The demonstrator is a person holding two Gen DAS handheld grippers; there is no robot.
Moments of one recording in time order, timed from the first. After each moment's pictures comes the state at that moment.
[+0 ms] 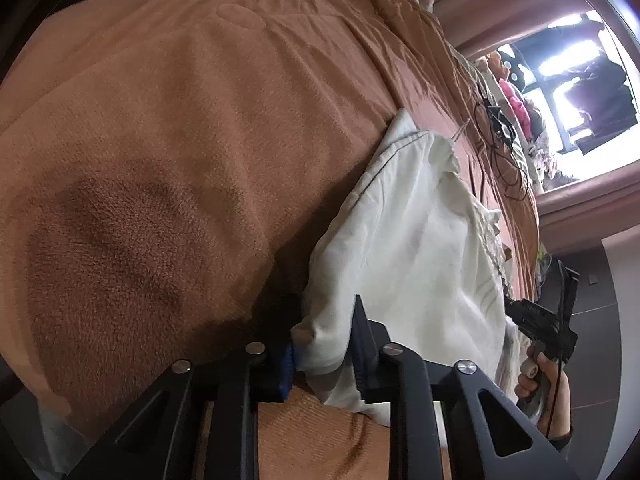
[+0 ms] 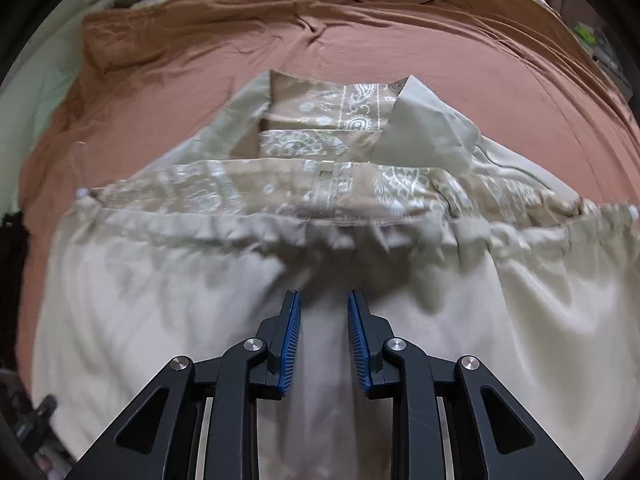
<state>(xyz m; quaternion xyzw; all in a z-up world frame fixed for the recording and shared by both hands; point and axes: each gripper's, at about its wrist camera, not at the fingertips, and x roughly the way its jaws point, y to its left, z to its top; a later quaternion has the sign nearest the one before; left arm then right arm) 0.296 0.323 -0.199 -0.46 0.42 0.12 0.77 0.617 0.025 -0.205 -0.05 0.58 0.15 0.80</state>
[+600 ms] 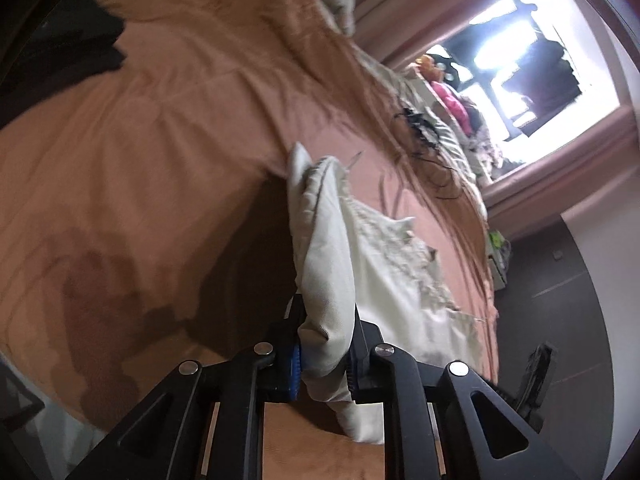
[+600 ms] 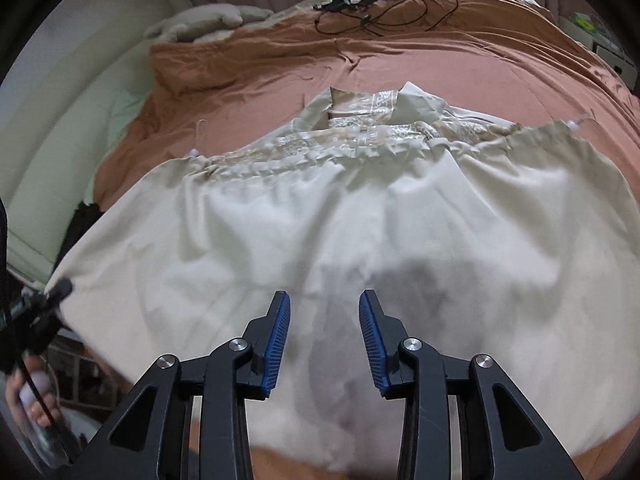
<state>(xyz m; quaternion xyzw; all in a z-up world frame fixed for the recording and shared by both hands) 0.309 0.286 -0.094 -0.42 0.36 0.05 0.83 0.480 -0.030 -0.144 0.03 0.53 0.24 0.81</state>
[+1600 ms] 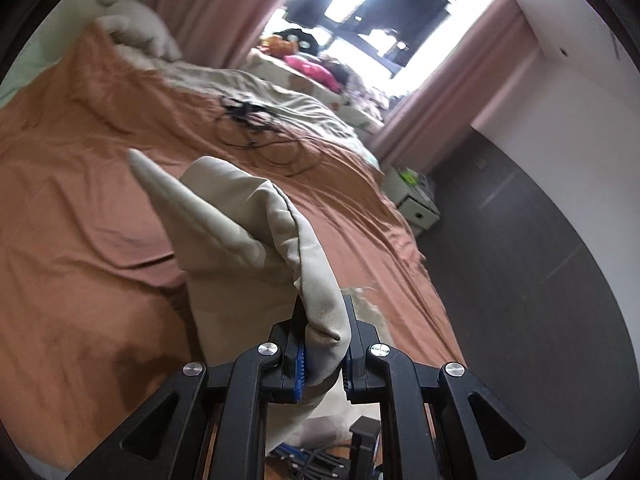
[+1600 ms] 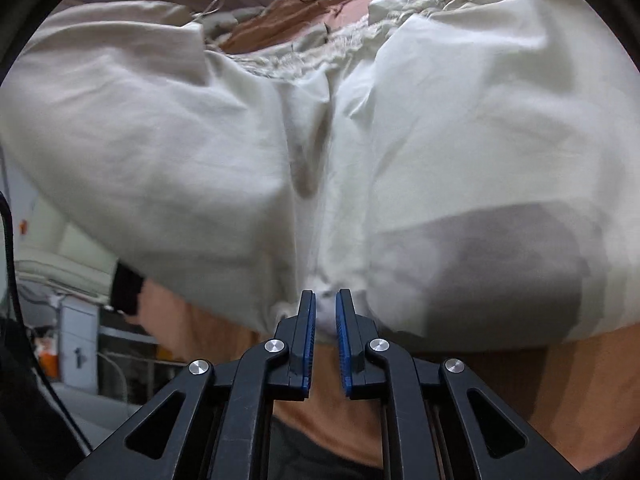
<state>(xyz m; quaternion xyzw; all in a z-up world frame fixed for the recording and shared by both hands) 0.409 0.095 0.062 -0.26 0.34 -0.11 0.89 0.408 -0.085 -0.217 0.19 0.56 0.29 0.75</state>
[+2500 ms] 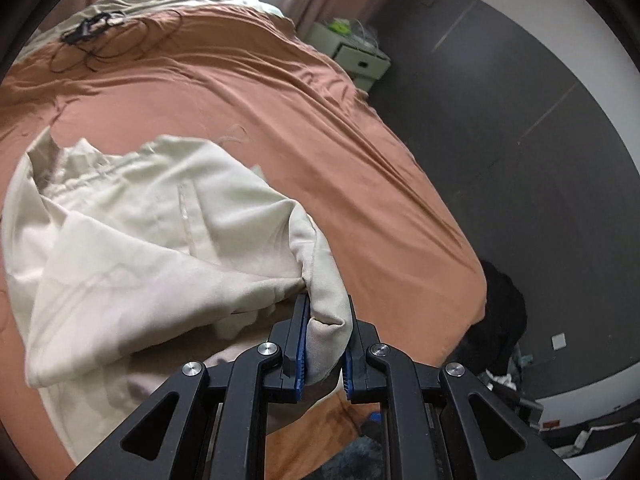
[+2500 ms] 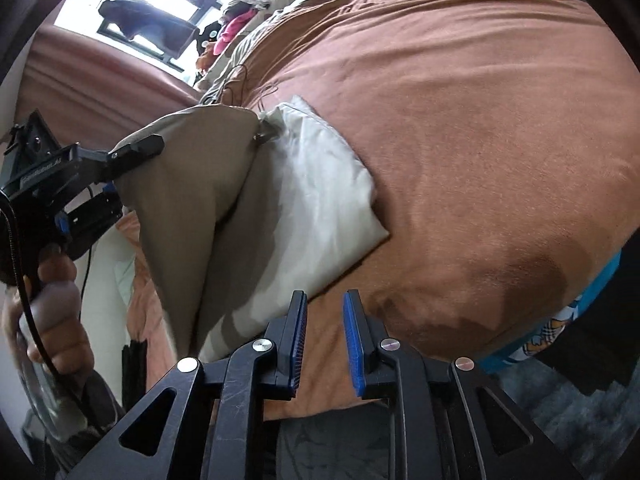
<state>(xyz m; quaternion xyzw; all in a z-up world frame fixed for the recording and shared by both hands) 0.507 -0.208 -0.068 -0.12 0.51 -0.24 0.82 0.364 -0.352 -0.182 0.33 0.47 0.11 0.81</state>
